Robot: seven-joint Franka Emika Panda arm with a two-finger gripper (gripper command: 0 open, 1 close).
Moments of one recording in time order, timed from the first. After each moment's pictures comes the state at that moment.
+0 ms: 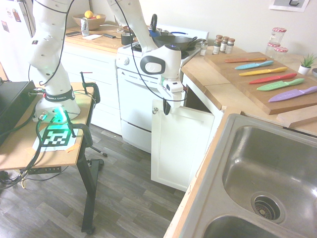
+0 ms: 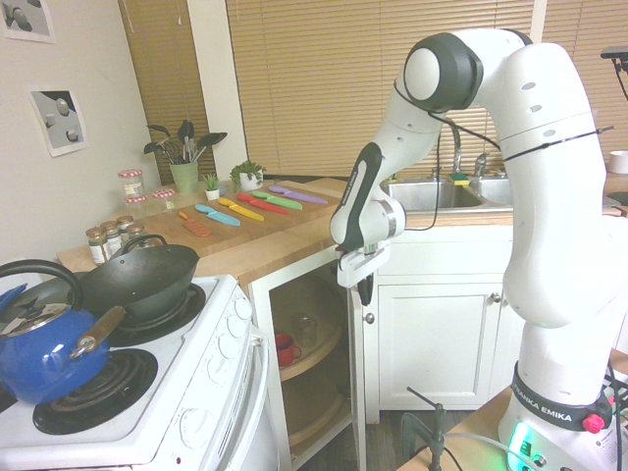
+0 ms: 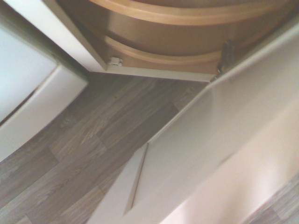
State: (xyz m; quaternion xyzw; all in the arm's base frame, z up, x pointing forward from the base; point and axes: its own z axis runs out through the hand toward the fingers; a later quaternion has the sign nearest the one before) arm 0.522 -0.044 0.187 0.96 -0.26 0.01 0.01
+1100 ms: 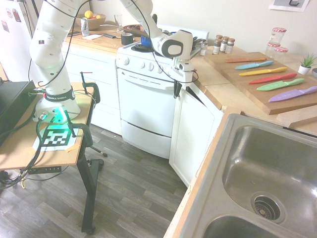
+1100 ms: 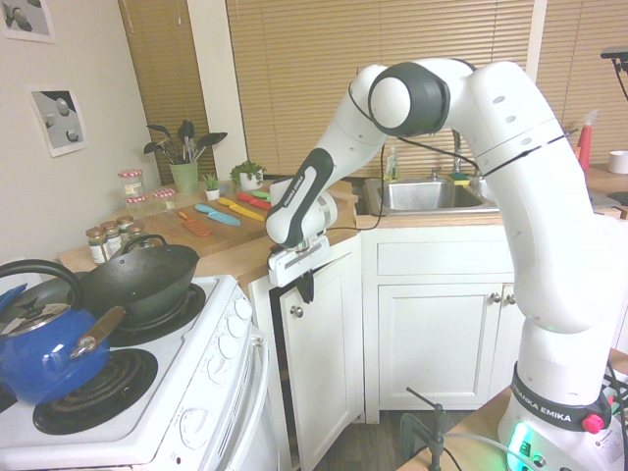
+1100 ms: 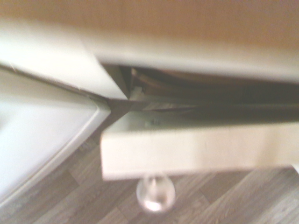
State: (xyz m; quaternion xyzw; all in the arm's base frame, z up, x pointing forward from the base) arm 0.624 0.098 0.223 0.96 -0.27 0.00 0.04
